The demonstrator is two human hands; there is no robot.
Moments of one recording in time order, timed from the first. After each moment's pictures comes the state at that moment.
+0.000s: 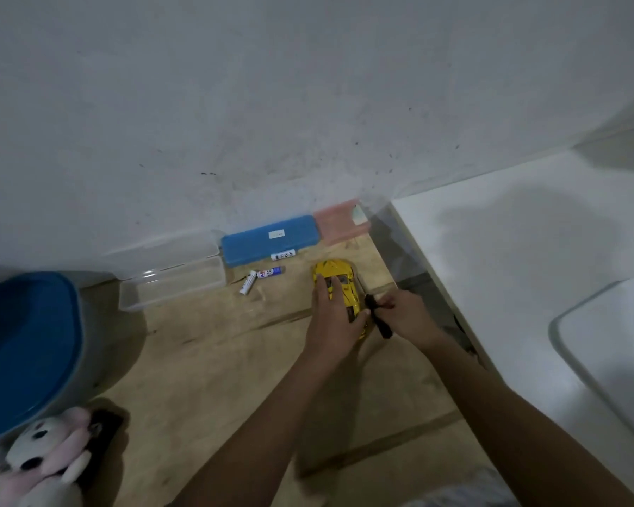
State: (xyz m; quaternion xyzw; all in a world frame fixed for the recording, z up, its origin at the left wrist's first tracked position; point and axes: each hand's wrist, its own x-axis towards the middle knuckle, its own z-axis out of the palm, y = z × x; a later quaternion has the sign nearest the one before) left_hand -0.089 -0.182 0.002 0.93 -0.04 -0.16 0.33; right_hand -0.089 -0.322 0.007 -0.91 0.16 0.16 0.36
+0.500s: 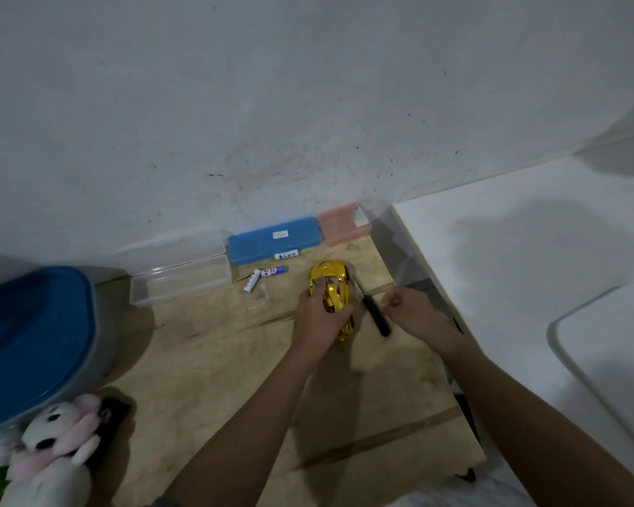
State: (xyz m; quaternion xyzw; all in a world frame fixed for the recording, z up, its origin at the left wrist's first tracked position) left_hand -0.089 -0.166 0.008 0.90 0.07 -0.16 0.40; right_hand -0.092 -0.338 0.009 -0.91 0.15 0.18 0.35
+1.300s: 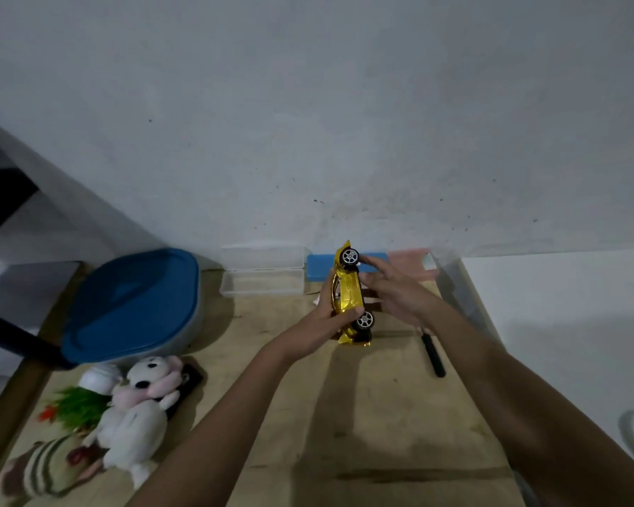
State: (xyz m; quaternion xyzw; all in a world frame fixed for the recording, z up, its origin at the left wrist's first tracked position) left_hand -0.111 -0.056 0.093 0.73 -0.04 -0.21 0.65; right_hand -0.044 -0.222 0.096 -0.63 -0.05 0.33 0.70
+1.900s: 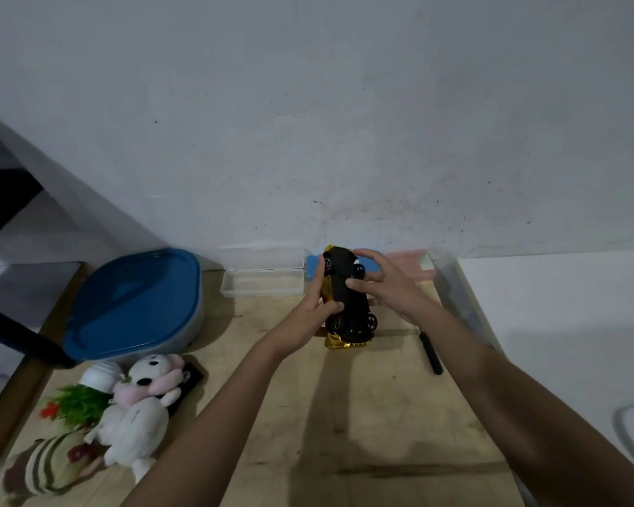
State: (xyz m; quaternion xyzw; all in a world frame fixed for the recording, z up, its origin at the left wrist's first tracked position) left_hand -0.116 -0.038 0.098 0.74 -0.05 -0.18 0.64; right_hand -0.051 -0.209 0.103 -0.74 -0.06 0.23 0.63
